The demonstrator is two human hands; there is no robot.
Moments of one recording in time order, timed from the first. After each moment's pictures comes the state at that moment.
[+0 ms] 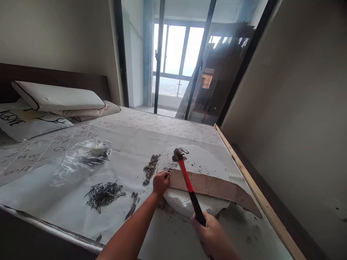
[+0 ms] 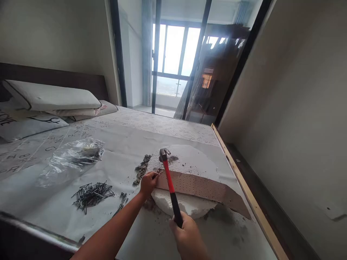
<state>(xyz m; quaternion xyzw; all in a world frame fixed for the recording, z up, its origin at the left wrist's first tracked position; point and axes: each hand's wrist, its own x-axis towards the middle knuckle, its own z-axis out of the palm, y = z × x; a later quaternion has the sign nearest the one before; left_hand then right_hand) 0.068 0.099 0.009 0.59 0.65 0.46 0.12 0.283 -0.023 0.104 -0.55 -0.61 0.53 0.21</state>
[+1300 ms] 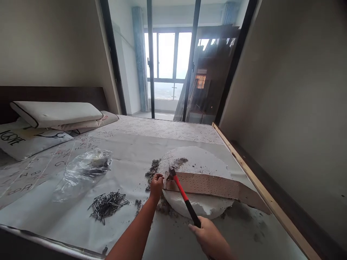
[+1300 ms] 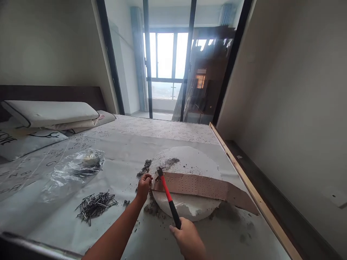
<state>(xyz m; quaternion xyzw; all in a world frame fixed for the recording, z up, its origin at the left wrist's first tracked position) 0.048 0.103 0.009 0.37 0.61 0.63 0.30 0.274 -0.013 0.070 -0.57 -0.60 0.52 0.17</state>
